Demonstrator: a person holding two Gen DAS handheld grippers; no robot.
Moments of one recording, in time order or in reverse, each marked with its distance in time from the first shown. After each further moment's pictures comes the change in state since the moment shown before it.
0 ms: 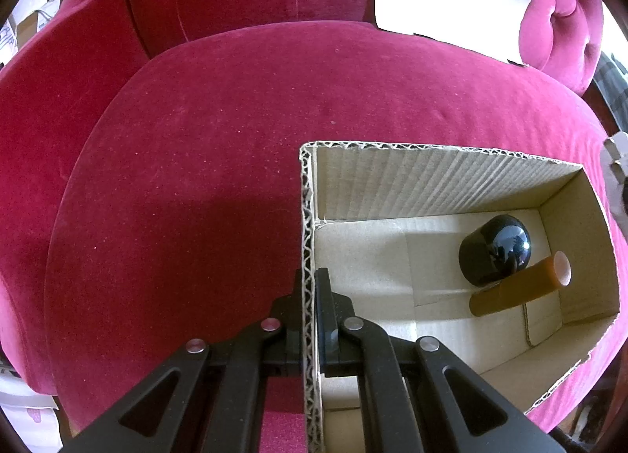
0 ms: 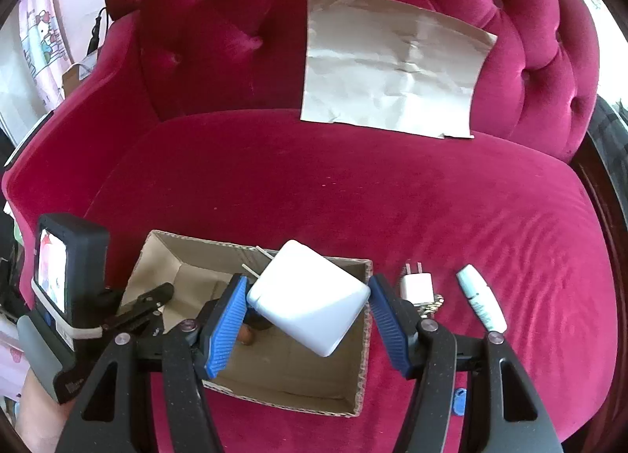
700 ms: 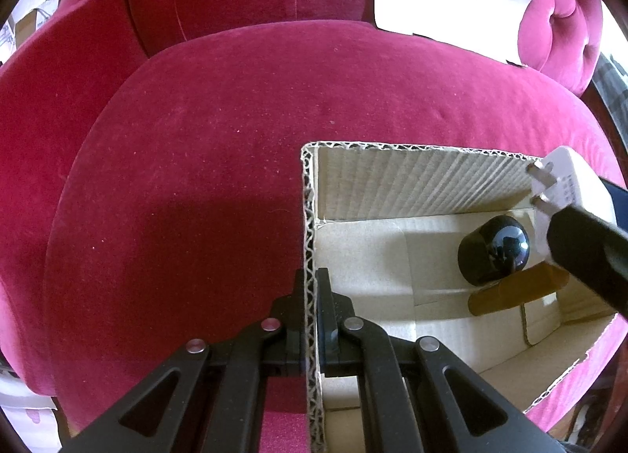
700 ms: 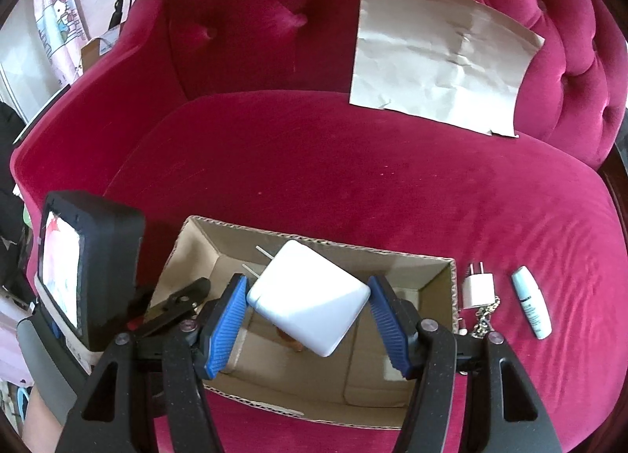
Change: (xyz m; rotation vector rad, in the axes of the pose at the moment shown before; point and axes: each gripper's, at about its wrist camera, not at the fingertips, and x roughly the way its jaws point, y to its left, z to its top) left arm -0.006 0.003 -0.006 -0.005 0.001 -0.015; right arm 0.025 0.042 -0.001 -0.056 0.040 0.065
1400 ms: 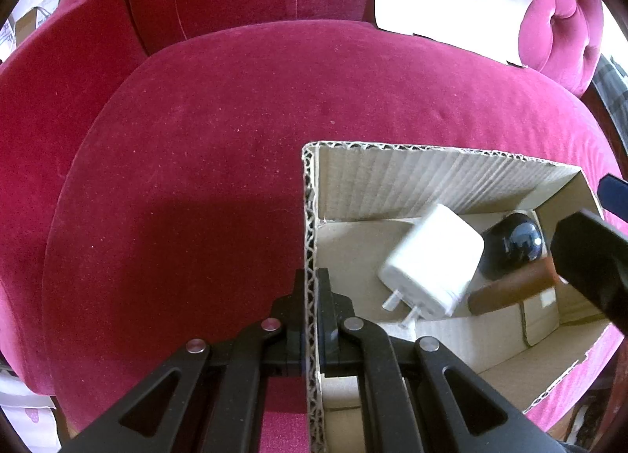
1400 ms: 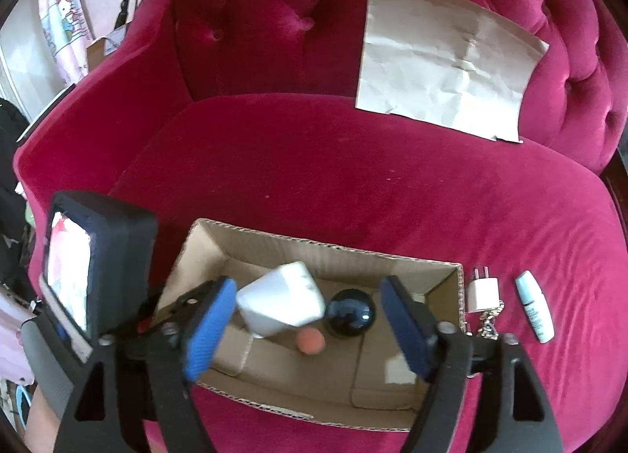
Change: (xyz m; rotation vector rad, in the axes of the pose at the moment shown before) left arm -0.004 0.004 -0.004 -0.008 0.000 0.002; right arm 0.002 0.004 0.002 -0.004 -0.013 -0.012
